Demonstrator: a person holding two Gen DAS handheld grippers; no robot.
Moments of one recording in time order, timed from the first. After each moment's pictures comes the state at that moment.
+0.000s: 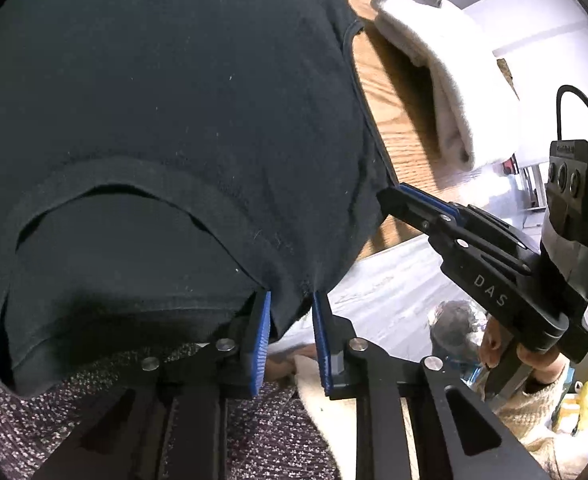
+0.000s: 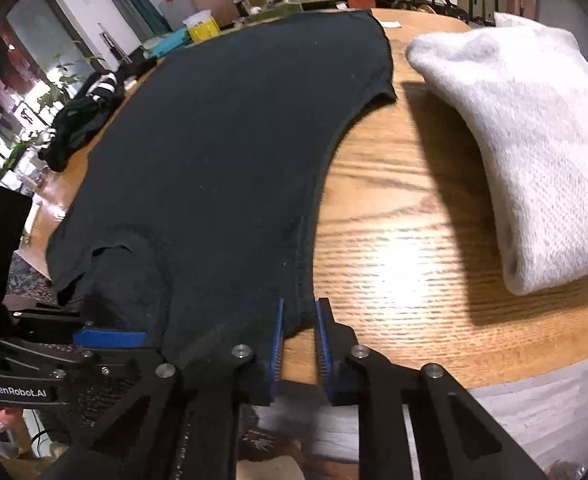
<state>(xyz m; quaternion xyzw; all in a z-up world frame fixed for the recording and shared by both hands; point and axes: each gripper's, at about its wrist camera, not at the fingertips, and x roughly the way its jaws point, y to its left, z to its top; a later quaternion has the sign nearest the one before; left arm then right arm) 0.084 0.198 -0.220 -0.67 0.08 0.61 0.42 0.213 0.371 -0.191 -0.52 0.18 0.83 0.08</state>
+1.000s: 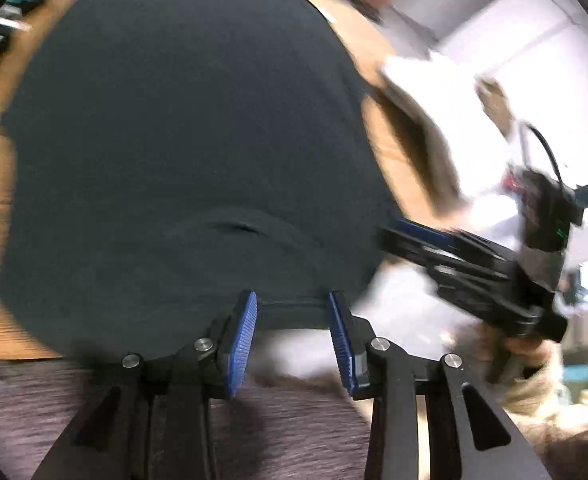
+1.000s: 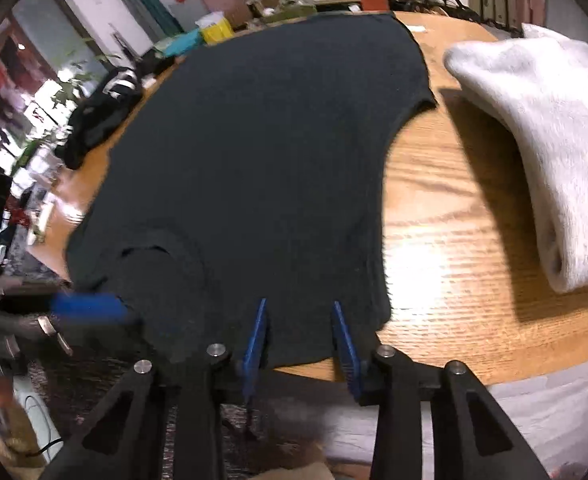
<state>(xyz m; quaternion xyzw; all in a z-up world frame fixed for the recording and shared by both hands) 0.045 0.082 -0.161 -0.58 0.09 0.71 0.38 0.182 0.333 -0.179 -0.50 0.18 0.84 0.05</state>
